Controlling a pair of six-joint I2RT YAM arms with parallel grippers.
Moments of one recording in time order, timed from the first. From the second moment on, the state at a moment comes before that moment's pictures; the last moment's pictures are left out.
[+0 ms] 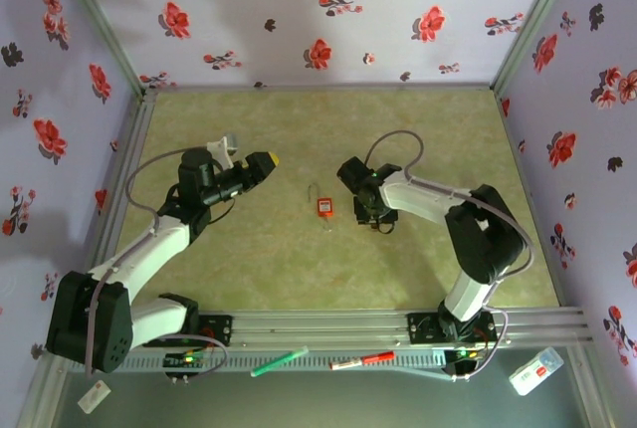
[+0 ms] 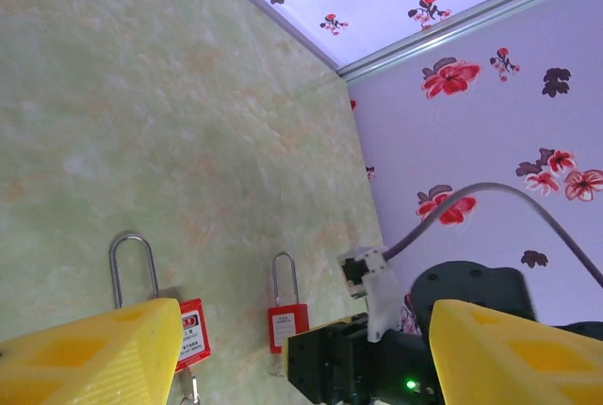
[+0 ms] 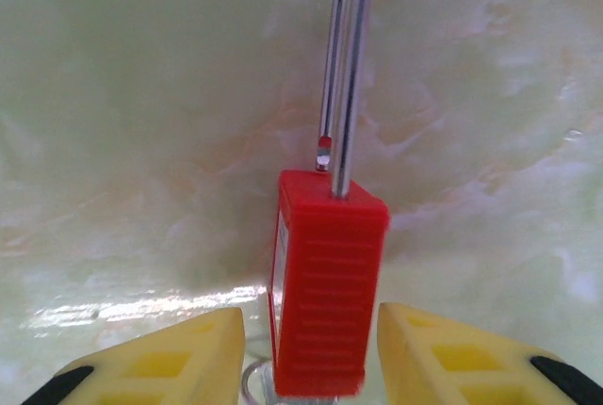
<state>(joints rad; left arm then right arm) -0.35 1.17 0.63 0.24 0.52 -0.91 0.69 1.73 1.08 -0.81 0.24 0.67</state>
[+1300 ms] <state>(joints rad) -0.35 1.12 0.55 0.23 0.52 -0.90 0.59 1.70 1.13 -0.82 -0.21 0.48</state>
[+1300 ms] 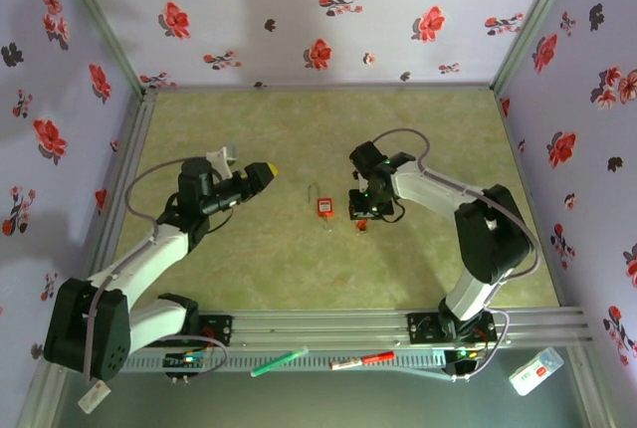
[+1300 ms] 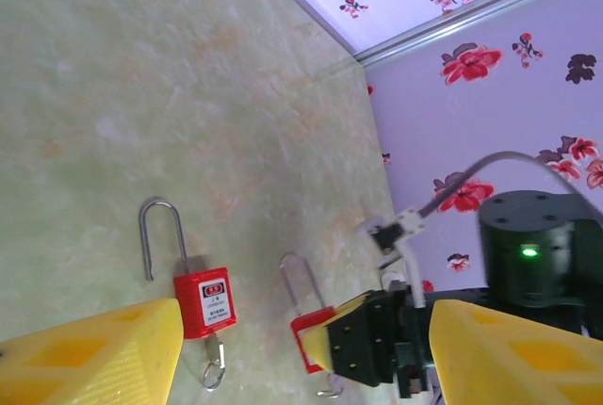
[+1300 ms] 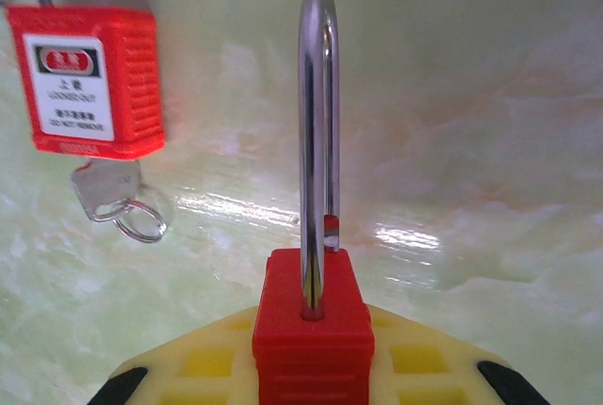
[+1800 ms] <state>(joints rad) -0.35 1.08 0.55 0.20 0.52 -0.87 0.49 1.82 1.18 -0.93 -0.26 0.40</state>
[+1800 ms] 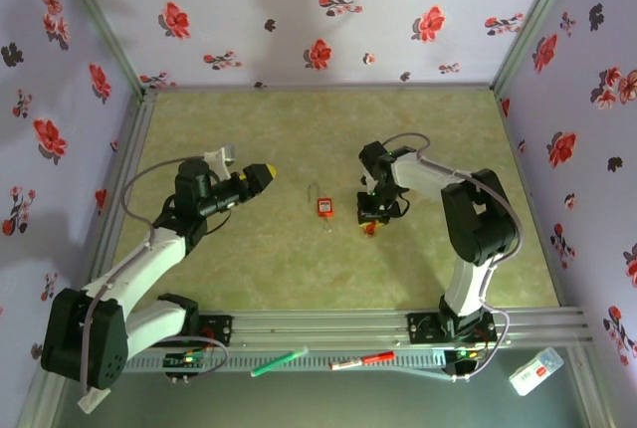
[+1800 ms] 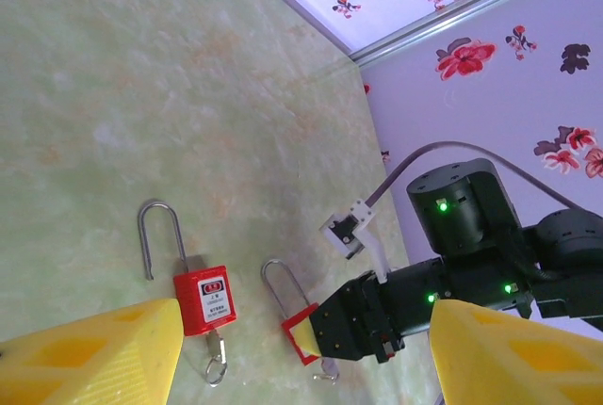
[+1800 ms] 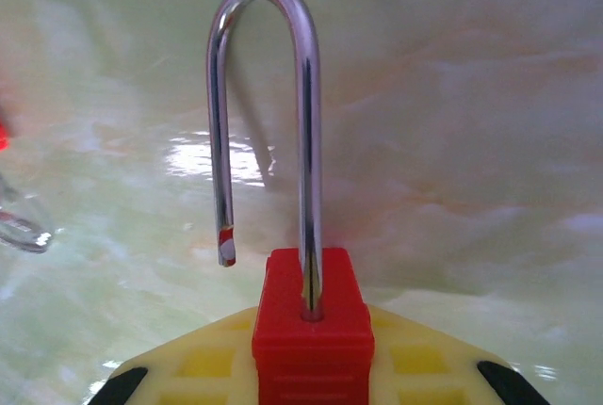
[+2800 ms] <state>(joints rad) -0.35 1.03 0.54 0.11 0.50 -0.79 0.83 2.13 1.39 -1.27 0.64 0.41</state>
